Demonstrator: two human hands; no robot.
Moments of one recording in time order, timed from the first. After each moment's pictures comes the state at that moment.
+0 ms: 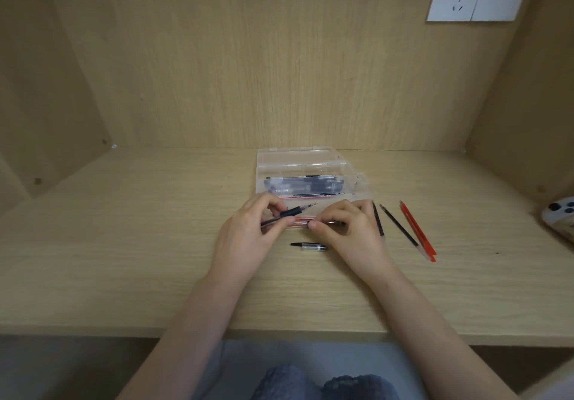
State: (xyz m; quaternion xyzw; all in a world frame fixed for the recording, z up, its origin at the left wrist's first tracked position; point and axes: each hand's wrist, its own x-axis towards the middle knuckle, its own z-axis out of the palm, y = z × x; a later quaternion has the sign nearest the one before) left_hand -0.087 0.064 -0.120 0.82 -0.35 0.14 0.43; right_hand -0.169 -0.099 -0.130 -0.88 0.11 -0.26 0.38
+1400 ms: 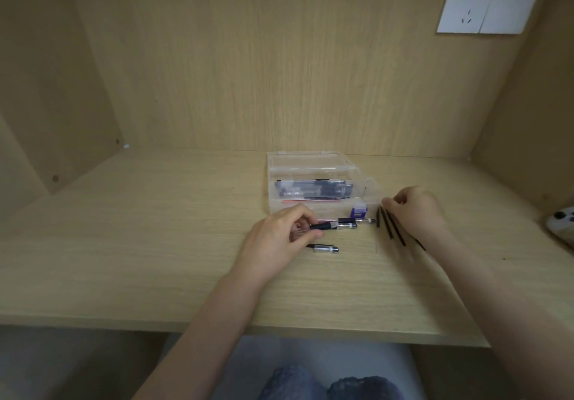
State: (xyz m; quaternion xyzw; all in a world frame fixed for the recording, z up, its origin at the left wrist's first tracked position) left_hand -0.091 0.059 -0.120 0.82 -0.42 0.06 0.39; right_hand -0.164 -0.174 -0.094 -0.88 0.34 -0.20 0.24
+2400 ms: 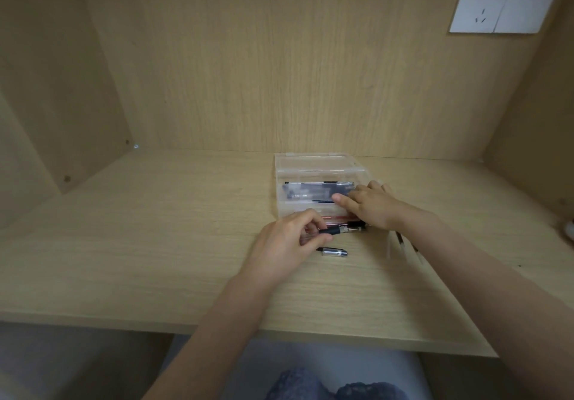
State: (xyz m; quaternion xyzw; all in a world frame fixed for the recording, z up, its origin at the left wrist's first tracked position) left_hand -0.088 0.056 -0.122 0.83 -0.41 0.05 0.38; right_hand -0.117 -0.143 -0.084 -0.99 0.11 0.02 0.07
